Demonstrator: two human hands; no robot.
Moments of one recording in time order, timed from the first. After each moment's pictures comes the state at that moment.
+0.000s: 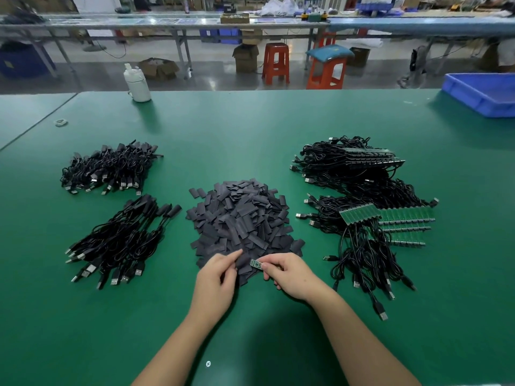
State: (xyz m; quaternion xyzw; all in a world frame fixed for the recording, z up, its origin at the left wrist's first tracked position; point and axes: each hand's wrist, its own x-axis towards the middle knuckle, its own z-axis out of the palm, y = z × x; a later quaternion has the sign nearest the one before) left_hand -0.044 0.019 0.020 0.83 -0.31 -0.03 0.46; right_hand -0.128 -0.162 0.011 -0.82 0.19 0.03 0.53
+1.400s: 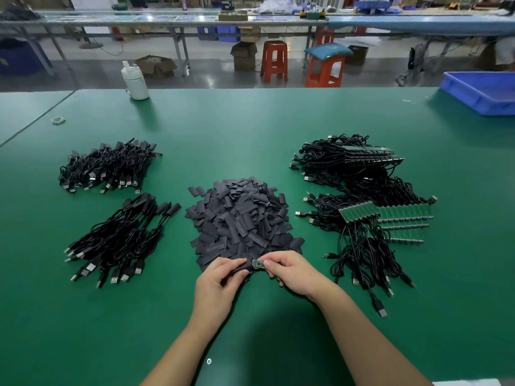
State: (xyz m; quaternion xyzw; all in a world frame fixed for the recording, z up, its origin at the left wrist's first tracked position) left_hand -0.054 0.021 0.015 0.80 -0.30 -0.02 0.51; right_hand -0.133 -0.164 0.022 -0.81 0.18 0.05 0.56
